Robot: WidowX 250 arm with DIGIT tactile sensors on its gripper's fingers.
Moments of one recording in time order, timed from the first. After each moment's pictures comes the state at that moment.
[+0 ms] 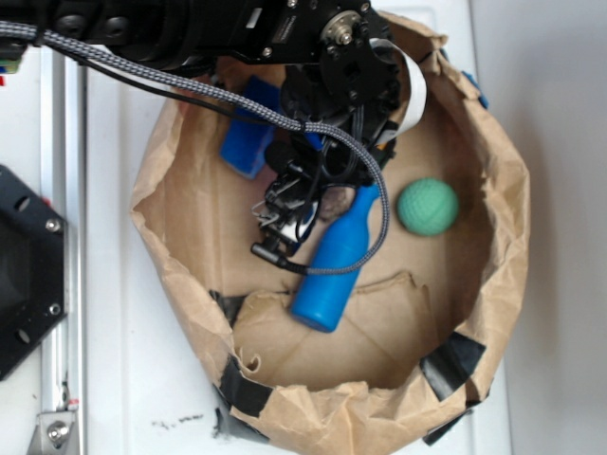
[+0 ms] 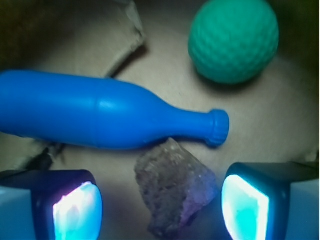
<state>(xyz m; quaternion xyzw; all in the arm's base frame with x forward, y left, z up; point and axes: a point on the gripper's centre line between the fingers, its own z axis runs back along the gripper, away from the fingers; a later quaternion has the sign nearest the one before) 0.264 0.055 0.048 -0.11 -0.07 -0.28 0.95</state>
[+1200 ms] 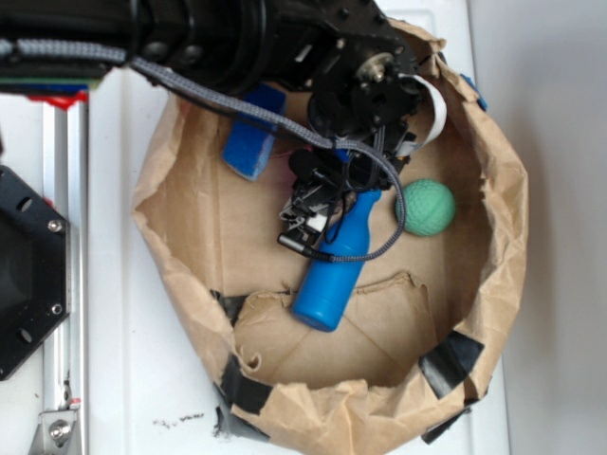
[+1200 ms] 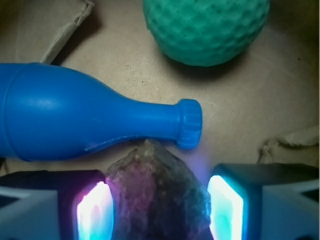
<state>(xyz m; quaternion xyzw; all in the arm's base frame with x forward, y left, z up) 0.275 0.059 0.029 -0.08 -0.04 -0.26 0.96</state>
